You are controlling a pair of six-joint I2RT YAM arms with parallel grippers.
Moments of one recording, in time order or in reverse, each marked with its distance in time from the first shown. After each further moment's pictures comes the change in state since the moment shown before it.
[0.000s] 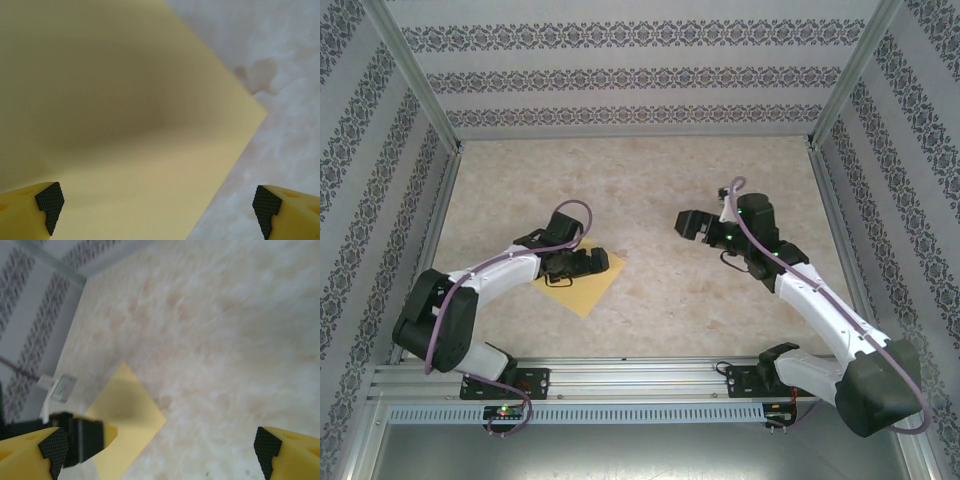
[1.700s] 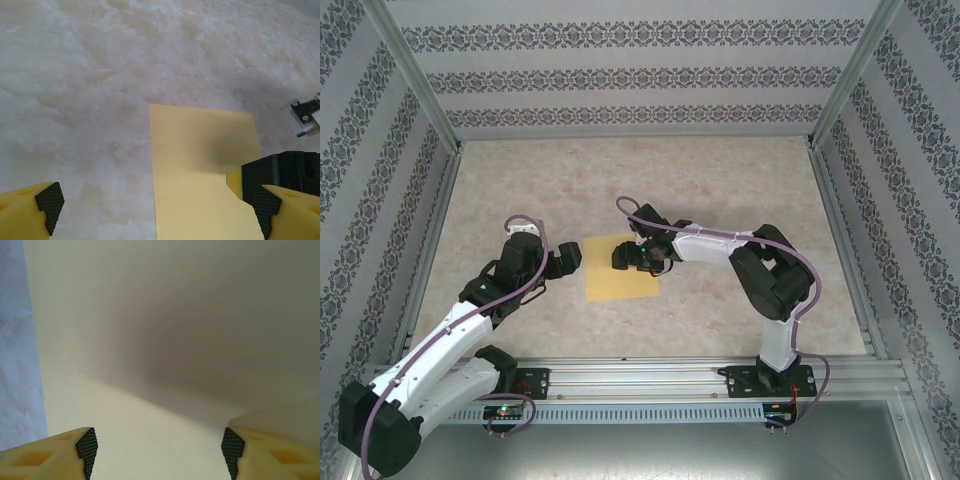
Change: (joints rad) left arm 0.005 -0.629 -0.189 0.018 -0.290 0.036; right arm 0.330 0.798 0.386 -0.127 0.074 0.114
